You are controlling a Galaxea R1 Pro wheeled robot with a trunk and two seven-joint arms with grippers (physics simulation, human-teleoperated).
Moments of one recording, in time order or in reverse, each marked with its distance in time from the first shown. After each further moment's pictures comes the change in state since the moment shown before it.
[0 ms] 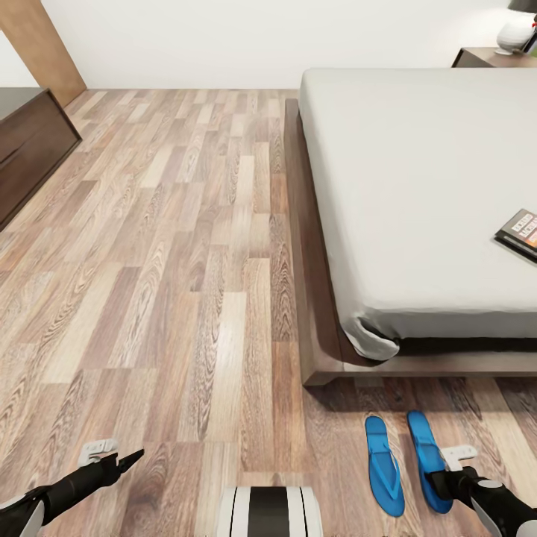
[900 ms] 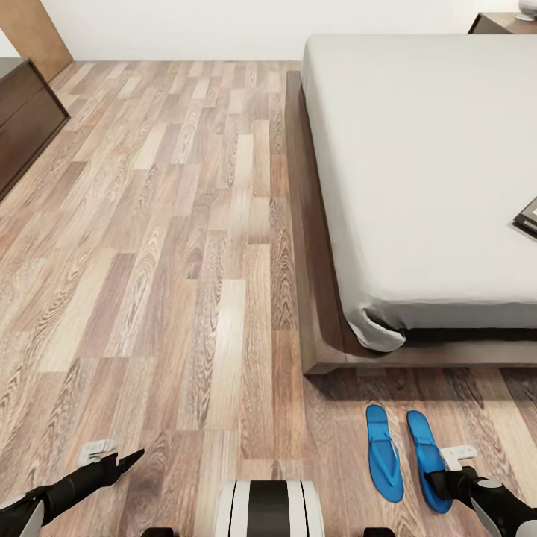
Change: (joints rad) left arm 0.000 0.000 0.000 0.000 0.000 0.000 -0.001; right arm 0.000 0.002 -0.001 0.000 0.000 0.000 0.000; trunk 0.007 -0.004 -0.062
